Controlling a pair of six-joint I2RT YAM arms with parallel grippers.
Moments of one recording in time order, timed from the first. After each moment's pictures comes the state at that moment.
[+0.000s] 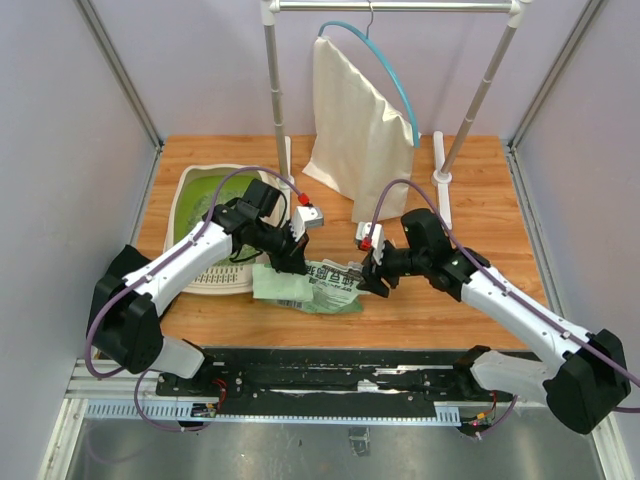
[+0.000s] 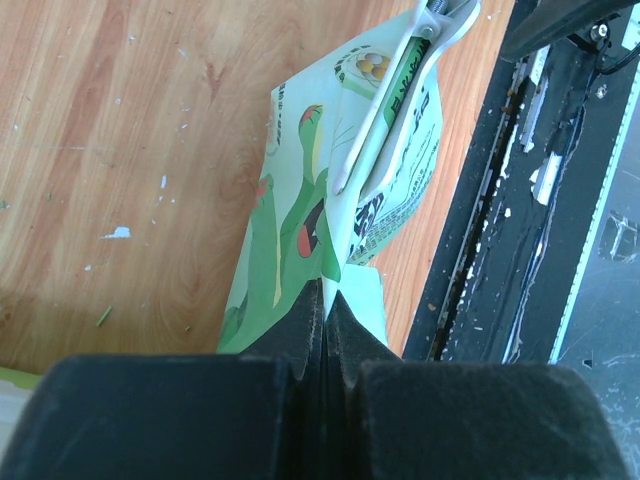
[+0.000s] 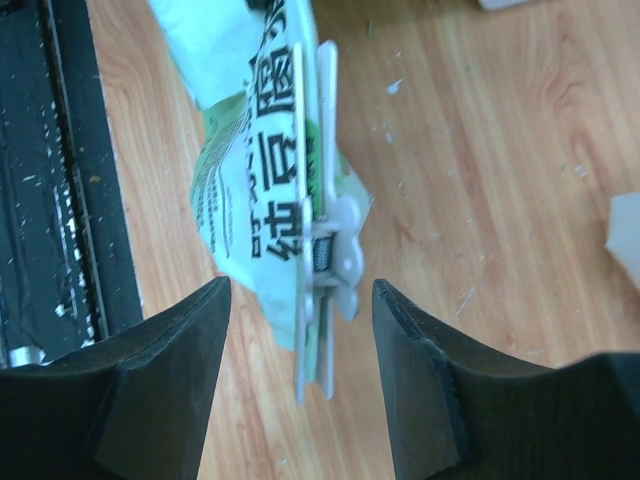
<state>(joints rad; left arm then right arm) -0.51 1.42 1.11 -0.72 0.69 0.39 0.62 1.11 0.81 -0.41 -0.58 -0.48</state>
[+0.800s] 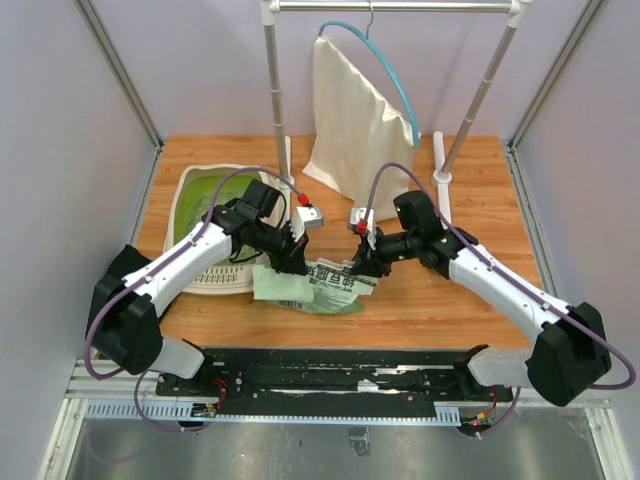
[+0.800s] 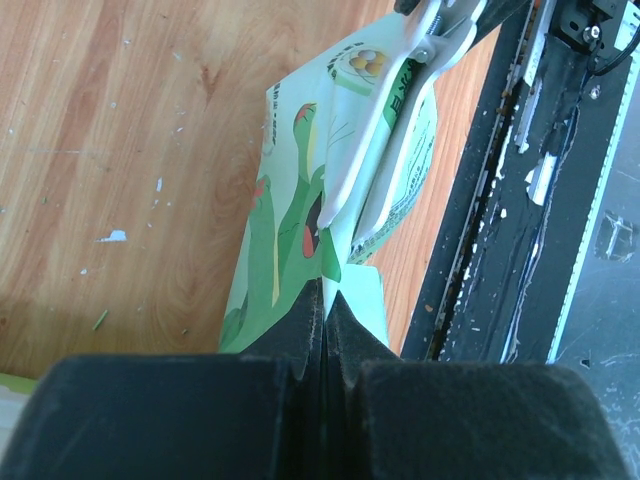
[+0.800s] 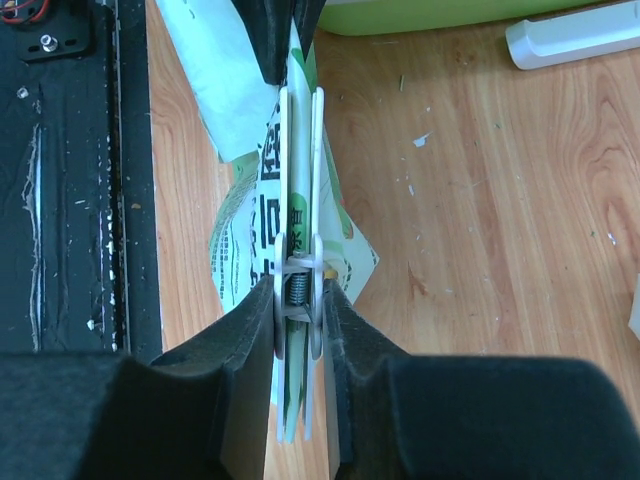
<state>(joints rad) -0.51 1.42 1.10 -0.71 0.70 0.39 0.57 1.25 0.91 -0.39 -0.76 -0.49</state>
